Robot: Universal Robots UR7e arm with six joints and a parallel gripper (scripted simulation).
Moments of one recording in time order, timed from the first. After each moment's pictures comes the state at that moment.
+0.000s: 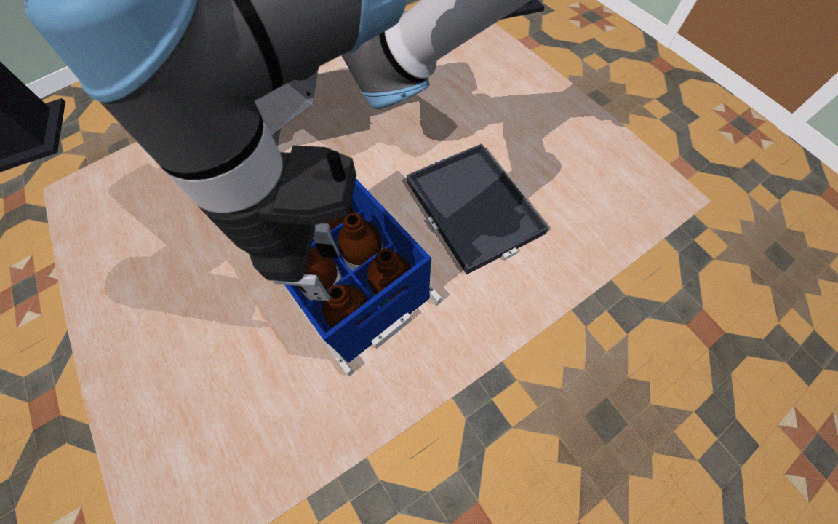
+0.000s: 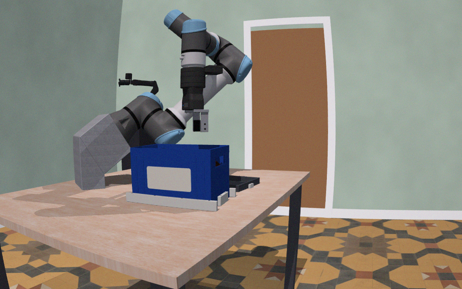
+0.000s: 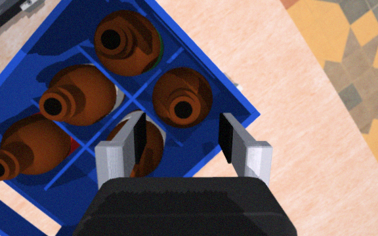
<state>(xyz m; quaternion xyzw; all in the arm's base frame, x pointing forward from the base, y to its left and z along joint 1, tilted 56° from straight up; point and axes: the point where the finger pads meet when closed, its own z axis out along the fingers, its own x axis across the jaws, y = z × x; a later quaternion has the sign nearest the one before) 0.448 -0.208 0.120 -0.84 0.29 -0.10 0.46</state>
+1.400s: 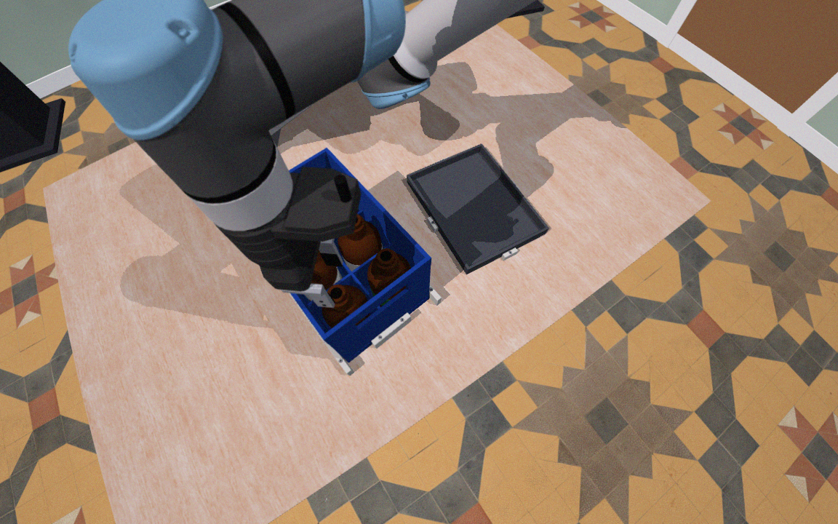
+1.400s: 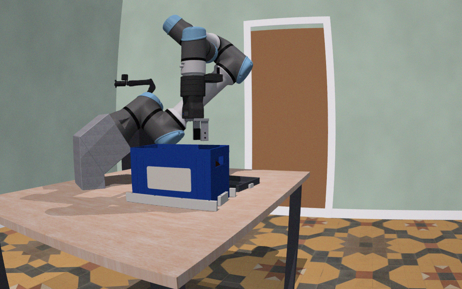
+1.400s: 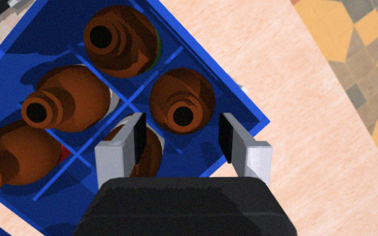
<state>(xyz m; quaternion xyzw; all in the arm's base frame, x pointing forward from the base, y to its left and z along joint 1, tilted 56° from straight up) 0.459 -0.190 0.105 -0.84 0.29 -0.10 0.46</state>
